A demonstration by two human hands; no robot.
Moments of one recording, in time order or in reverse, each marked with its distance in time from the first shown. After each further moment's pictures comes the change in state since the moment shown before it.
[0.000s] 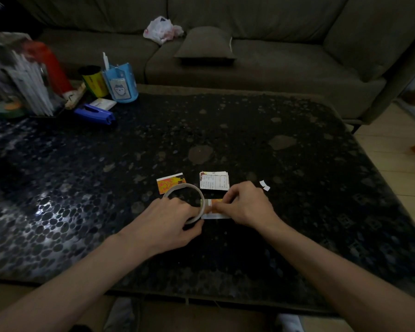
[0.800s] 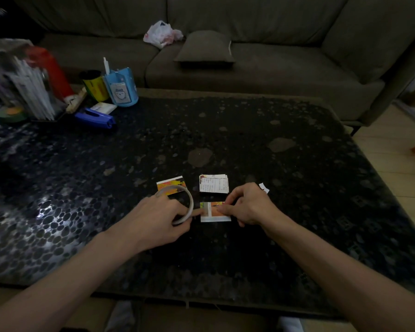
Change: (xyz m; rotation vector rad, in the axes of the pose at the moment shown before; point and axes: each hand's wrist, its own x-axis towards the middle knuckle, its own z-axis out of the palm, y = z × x) left_hand 0.000 -0.016 -0.011 0.021 -0.089 -0.084; right_hand 0.009 0.004 -0.010 0.062 -0.137 0.071
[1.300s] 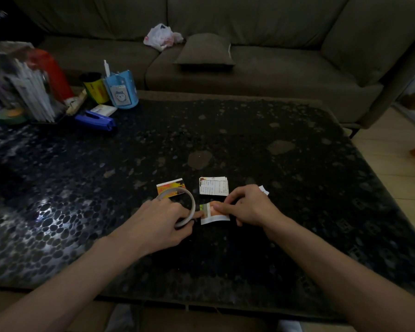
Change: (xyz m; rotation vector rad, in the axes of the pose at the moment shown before) left_hand 0.001 0.005 -0.002 0.008 -0.010 -0.026; right_hand -0.006 -0.003 -0.002 0.119 0.008 -0.004
